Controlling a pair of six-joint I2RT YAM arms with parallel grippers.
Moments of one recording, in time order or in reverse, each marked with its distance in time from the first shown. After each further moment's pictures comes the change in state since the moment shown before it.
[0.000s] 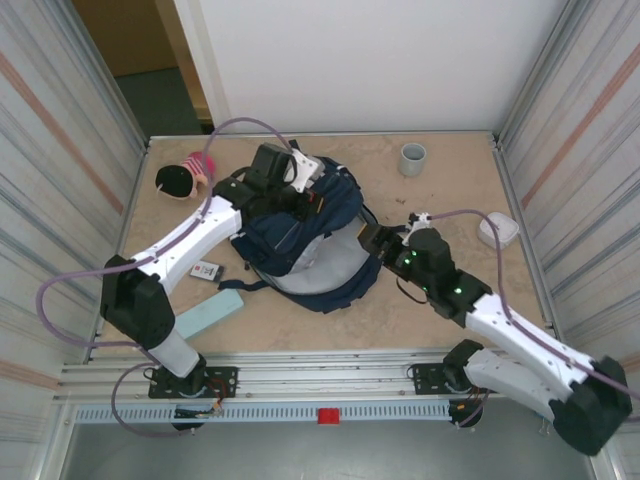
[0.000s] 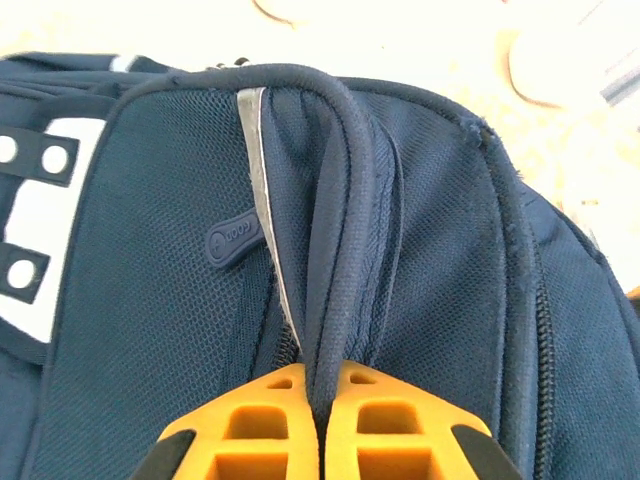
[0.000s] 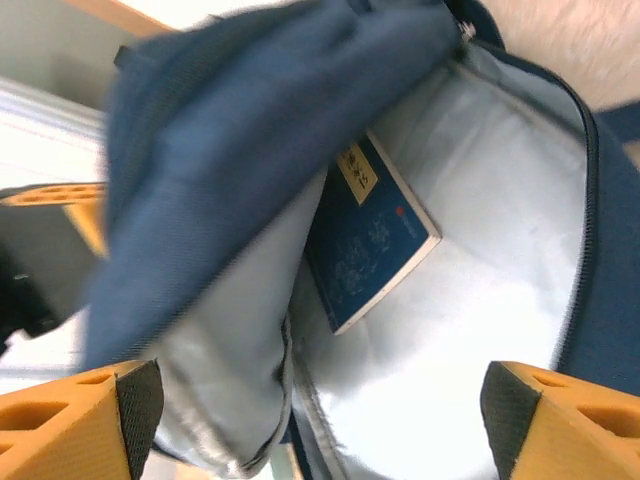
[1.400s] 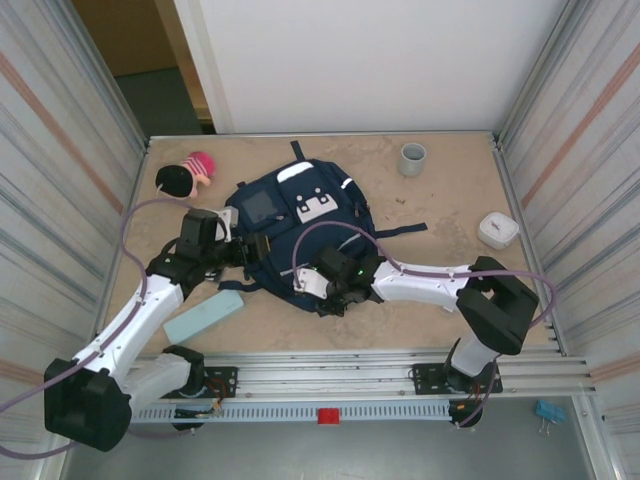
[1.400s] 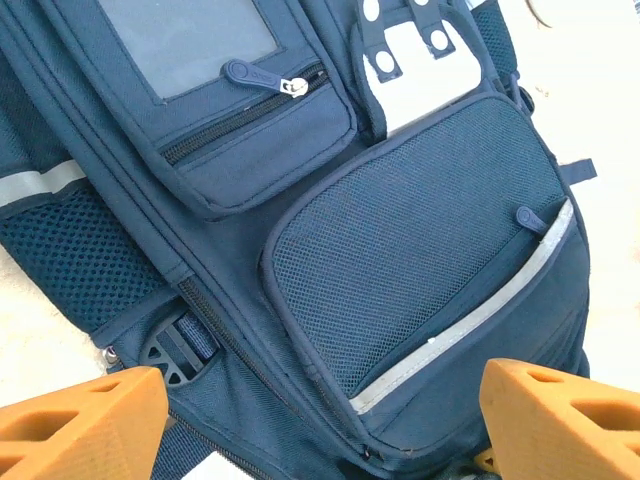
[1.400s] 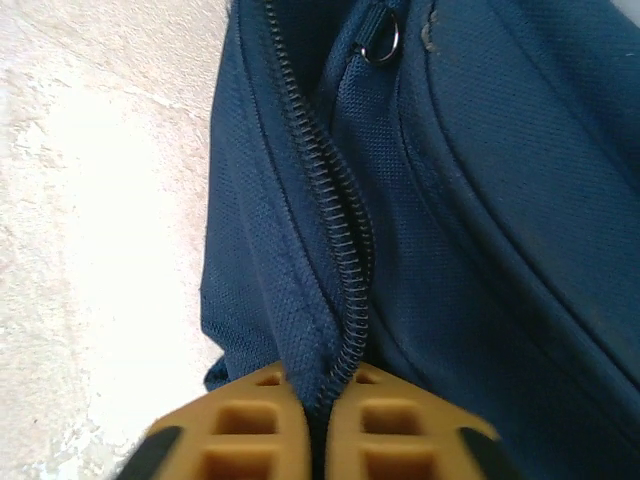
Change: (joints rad) left arm 0.280 -0.596 -0.690 0.095 -0.057 -0.416; right arm 0.338 0.743 0.335 -0.280 -0.107 -1.402
